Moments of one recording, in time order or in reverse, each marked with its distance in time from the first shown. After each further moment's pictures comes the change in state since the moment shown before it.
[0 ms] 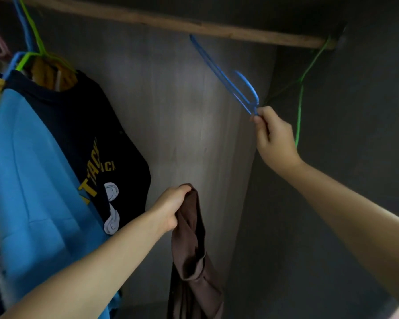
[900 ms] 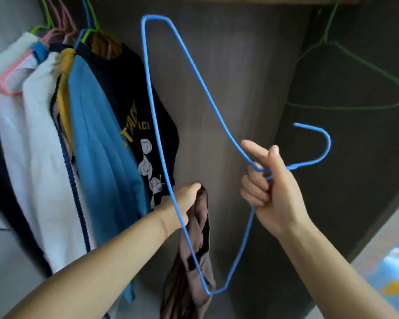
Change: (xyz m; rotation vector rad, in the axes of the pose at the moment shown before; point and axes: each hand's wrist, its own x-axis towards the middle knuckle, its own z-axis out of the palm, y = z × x) left_hand -0.102 -0.104 0.015 0.033 0.258 0.059; right_hand -0.150 -0.128 -0.093 1.450 -0.186 0.928
